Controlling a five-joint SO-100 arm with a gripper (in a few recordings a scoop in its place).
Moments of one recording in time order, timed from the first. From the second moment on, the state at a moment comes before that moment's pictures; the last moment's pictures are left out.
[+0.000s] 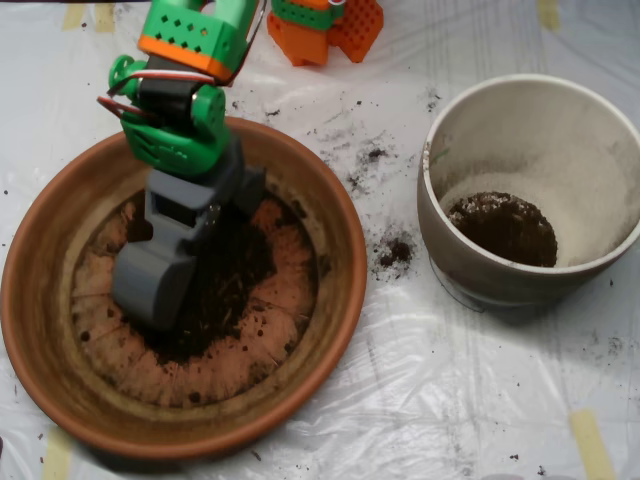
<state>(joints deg) 28.6 75.5 99.6 61.3 2.2</state>
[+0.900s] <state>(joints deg) 26.9 76.8 96.9 59.4 -0.6</state>
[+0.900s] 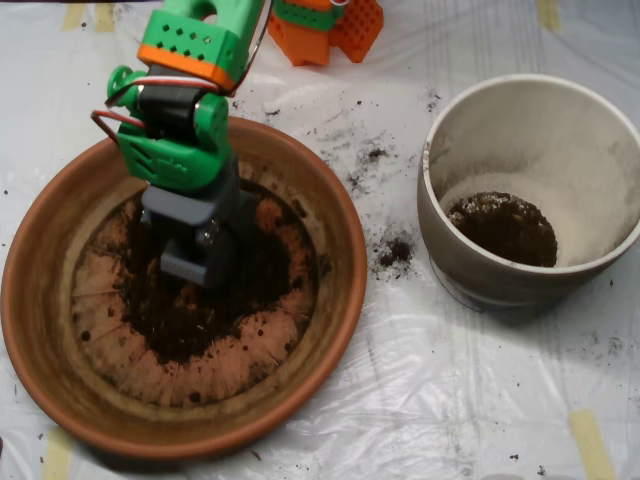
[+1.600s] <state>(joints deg) 9.2 108.3 80.4 79.5 -5.1</state>
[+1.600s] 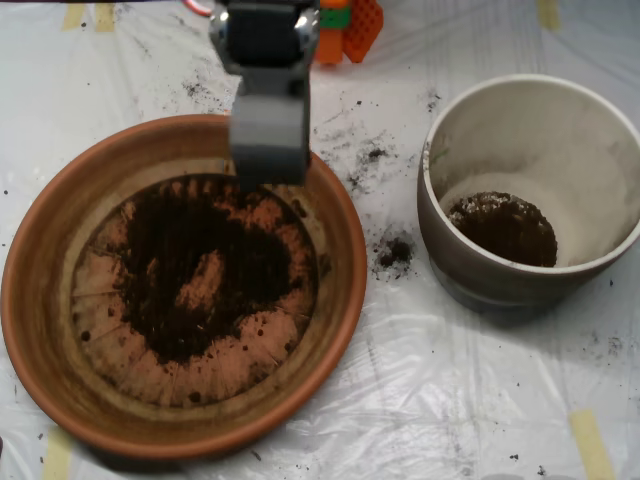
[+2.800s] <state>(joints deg) -26.7 98.7 64.9 85.1 -12.6</state>
